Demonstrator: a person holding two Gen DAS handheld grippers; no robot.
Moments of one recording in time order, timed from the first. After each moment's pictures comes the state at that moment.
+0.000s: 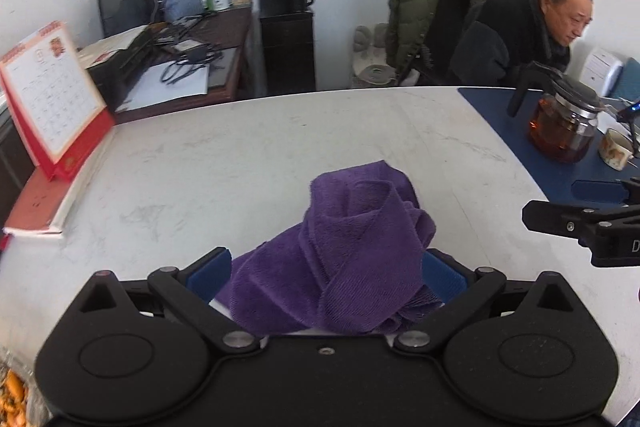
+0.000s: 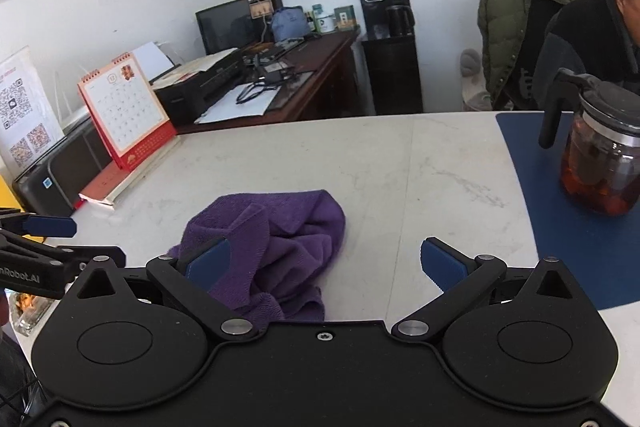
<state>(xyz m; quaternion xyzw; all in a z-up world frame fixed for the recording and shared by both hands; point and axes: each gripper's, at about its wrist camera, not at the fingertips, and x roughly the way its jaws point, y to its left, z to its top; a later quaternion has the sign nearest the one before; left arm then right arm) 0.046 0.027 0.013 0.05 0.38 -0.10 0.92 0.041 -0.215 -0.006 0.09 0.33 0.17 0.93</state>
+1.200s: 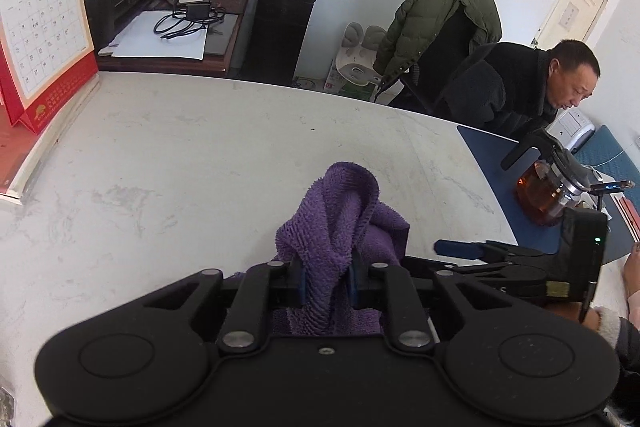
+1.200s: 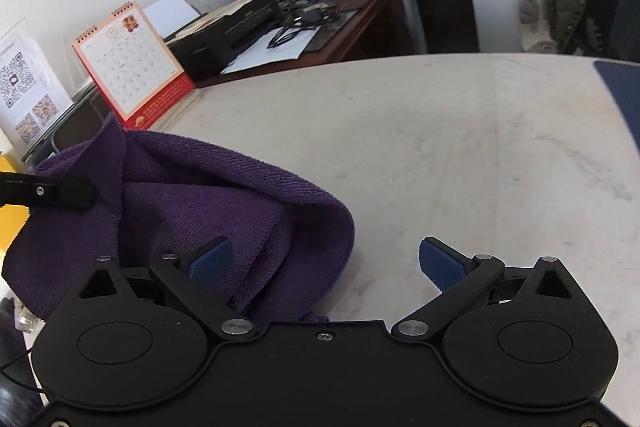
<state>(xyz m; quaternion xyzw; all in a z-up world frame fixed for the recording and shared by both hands) 0.090 0.121 0.034 -0.09 0.41 -0.12 0.90 0.161 -0.164 -0.089 0.11 0.39 0.29 0.87</state>
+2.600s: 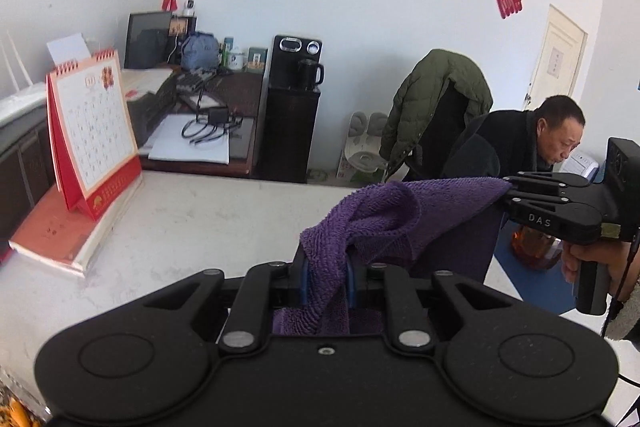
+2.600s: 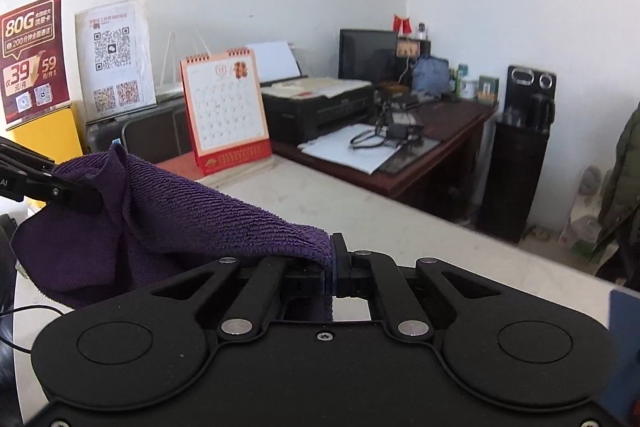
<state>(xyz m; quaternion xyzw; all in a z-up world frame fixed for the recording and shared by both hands) 0.015 0.140 0.110 -0.05 0.25 -0.11 0.96 0.130 -0.157 0.044 -0.06 0.17 0.37 0.91</state>
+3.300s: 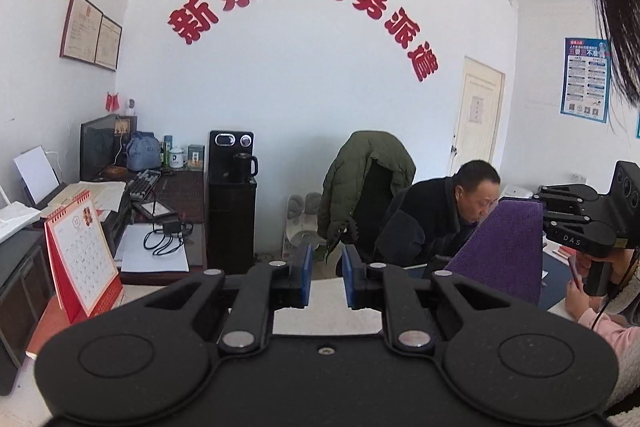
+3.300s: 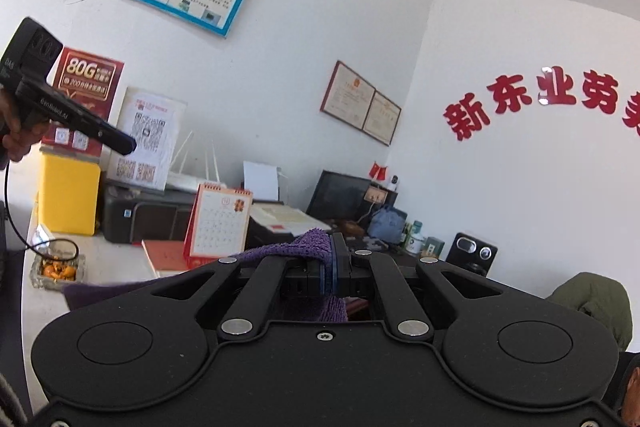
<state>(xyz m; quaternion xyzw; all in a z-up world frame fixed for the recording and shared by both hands) -0.069 0.153 0.214 -0.03 0.16 -0.19 0.97 -0.022 -0.245 0.201 -0.16 0.01 0.34 0.93</state>
